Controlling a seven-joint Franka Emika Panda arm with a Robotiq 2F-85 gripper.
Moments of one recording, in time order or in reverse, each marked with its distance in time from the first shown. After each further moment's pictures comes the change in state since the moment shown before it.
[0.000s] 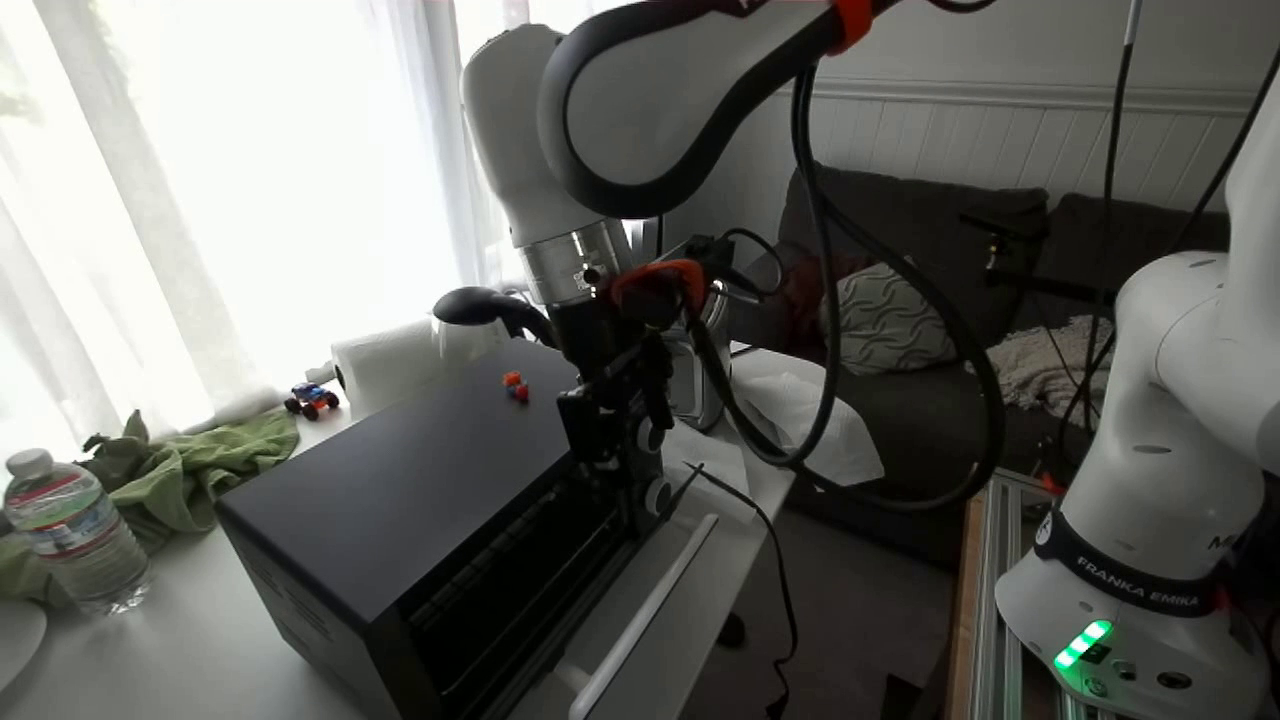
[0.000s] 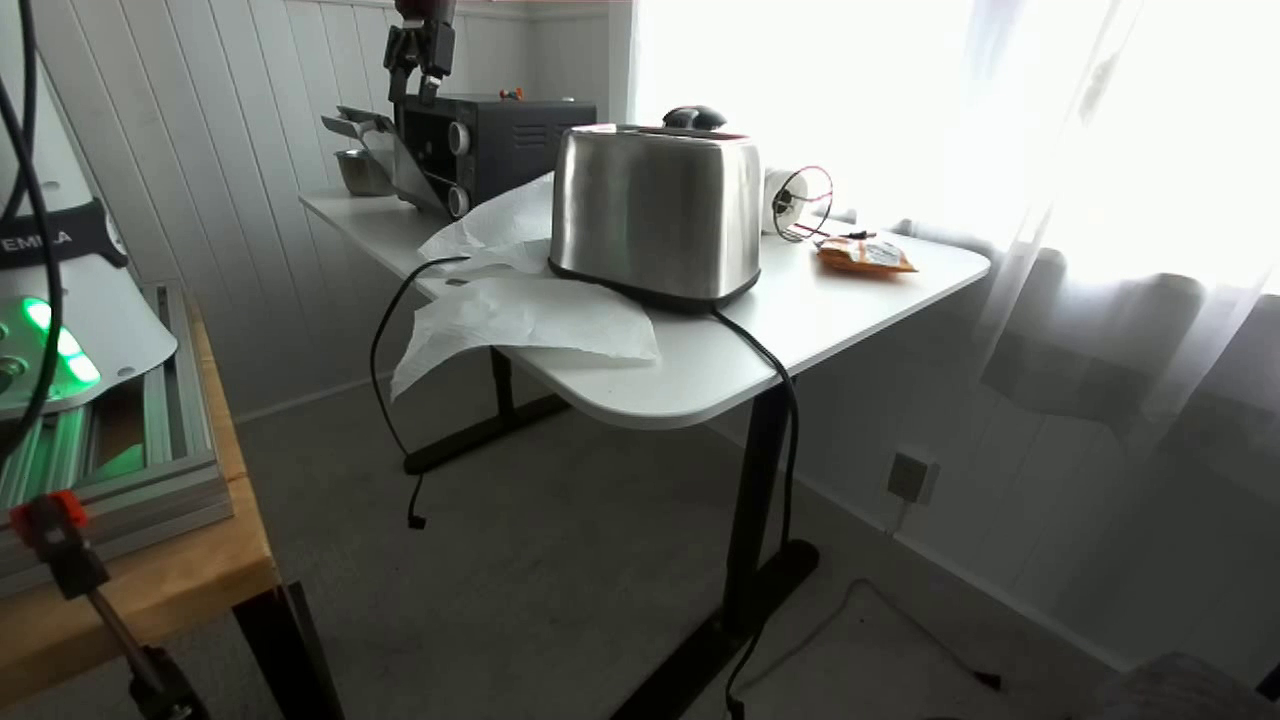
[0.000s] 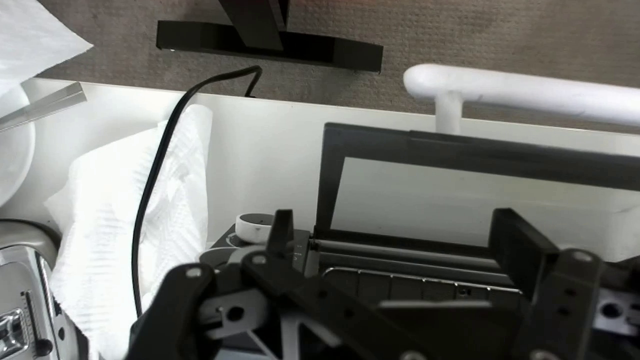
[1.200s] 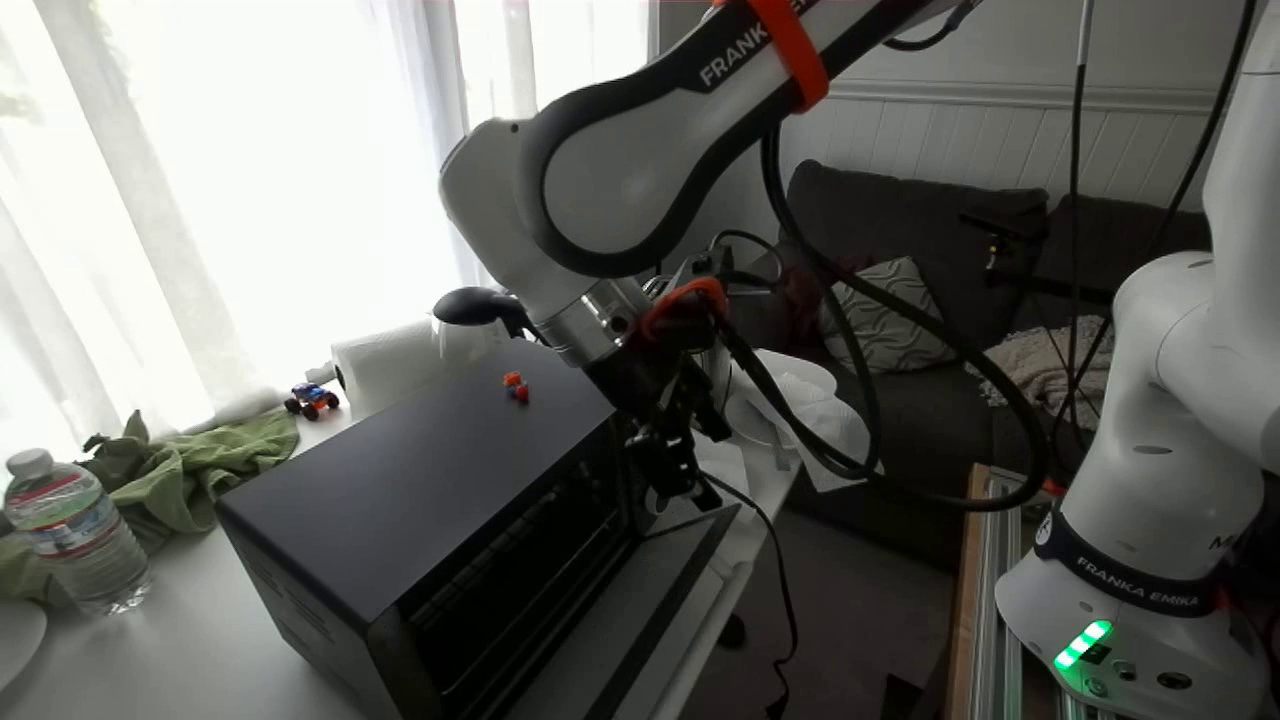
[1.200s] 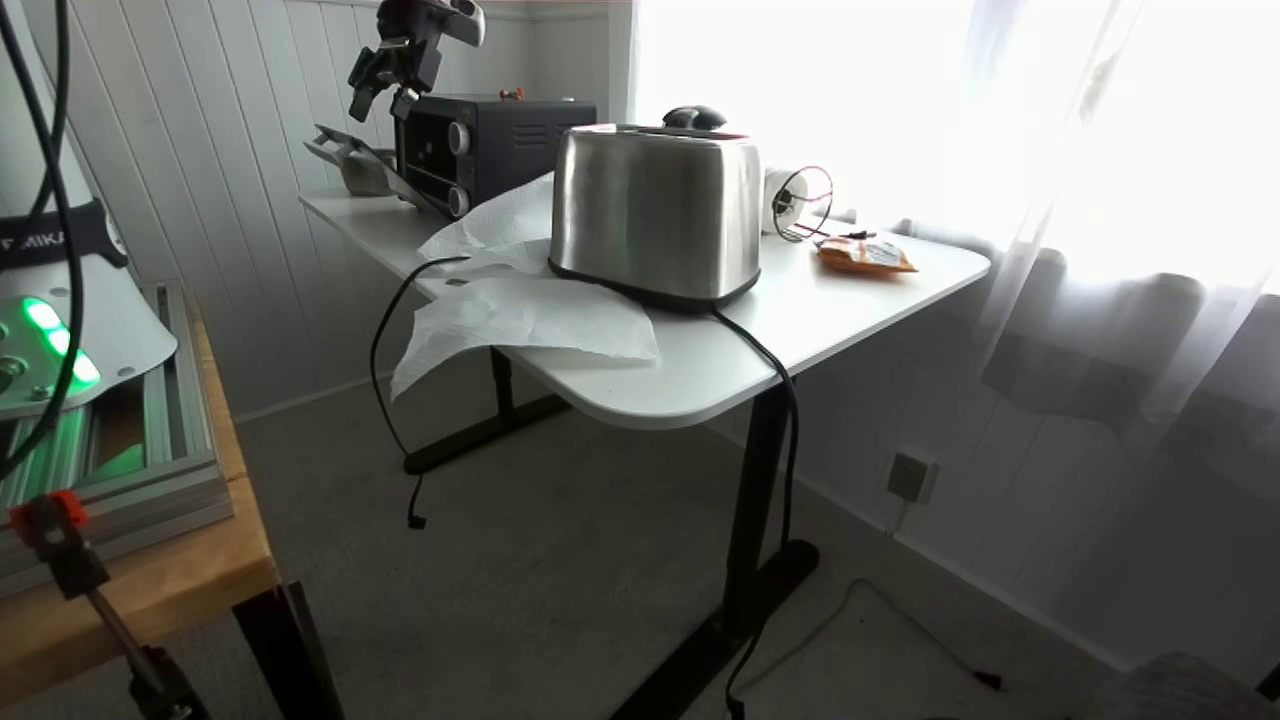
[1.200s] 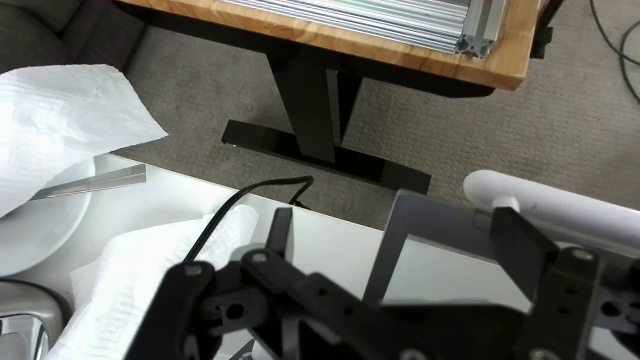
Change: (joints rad) arm 0.018 0.095 0.010 0.043 -0.079 -0.271 -0.106
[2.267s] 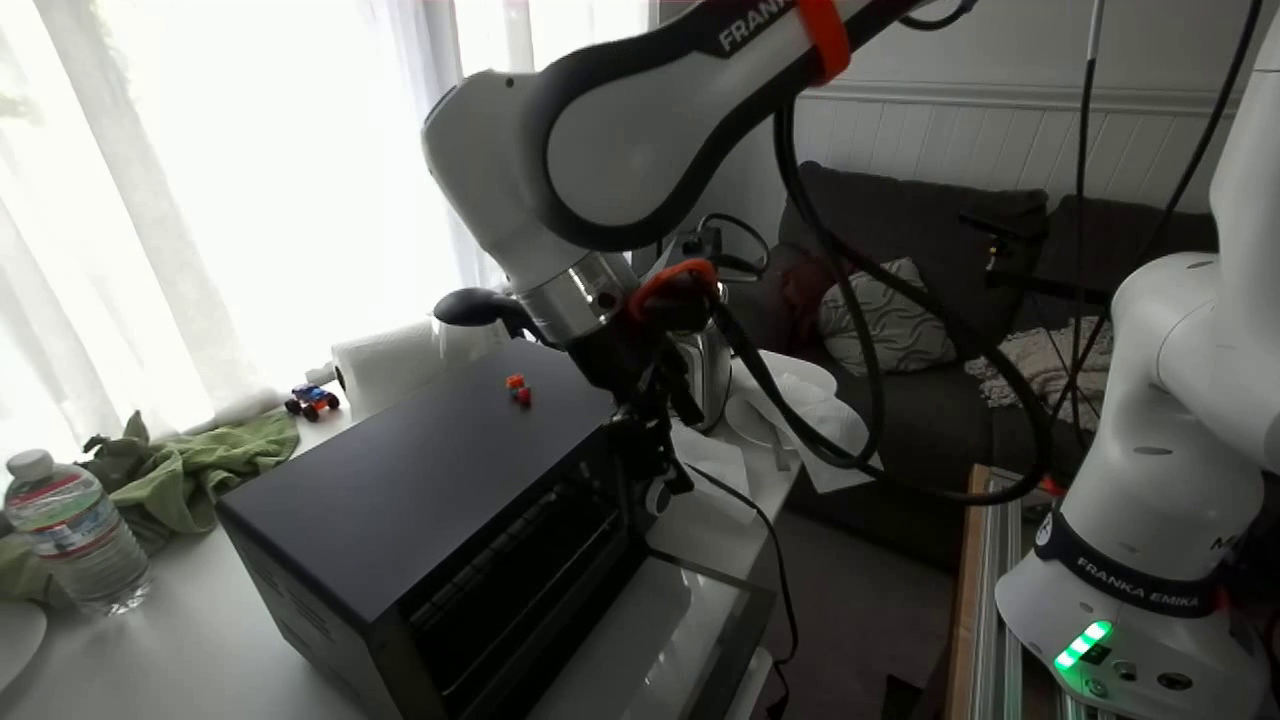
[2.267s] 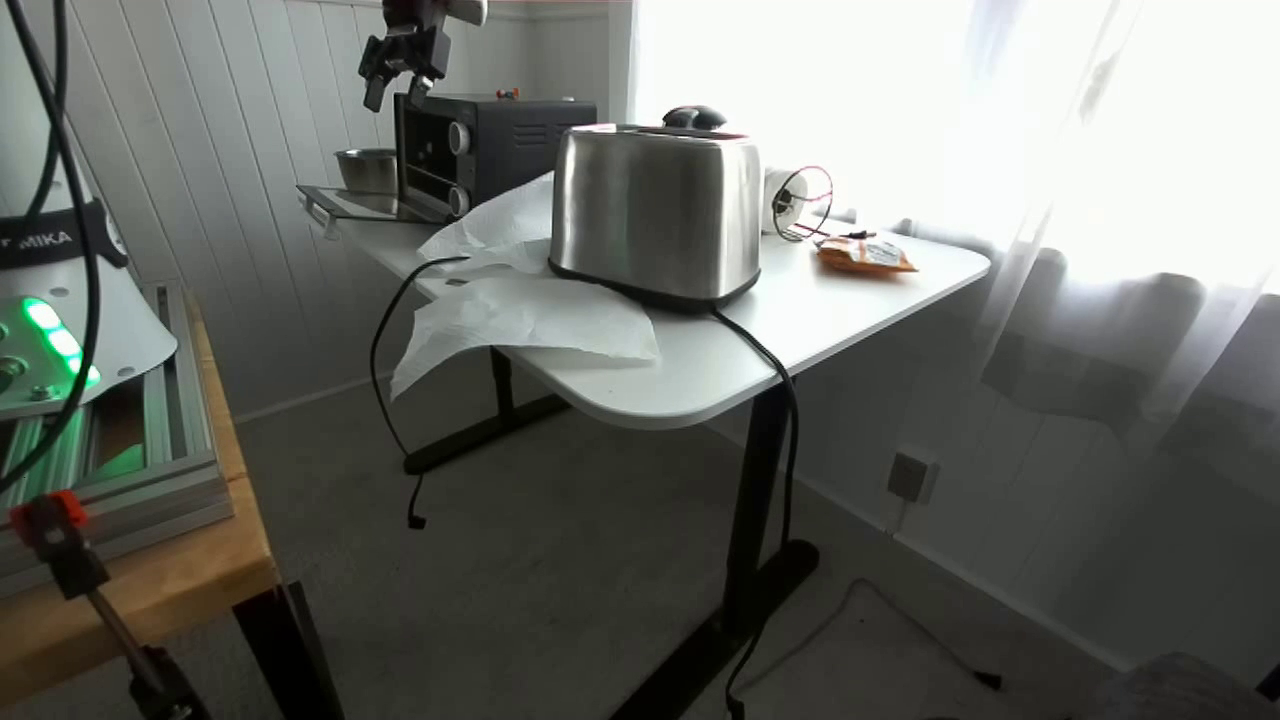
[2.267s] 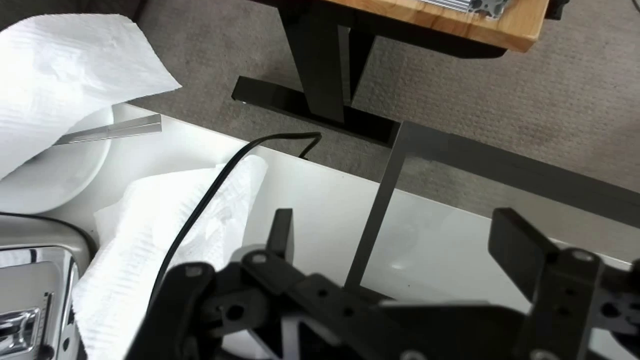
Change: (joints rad) arm 0.013 -0.031 0.004 0.023 -0.037 0.050 -0.010
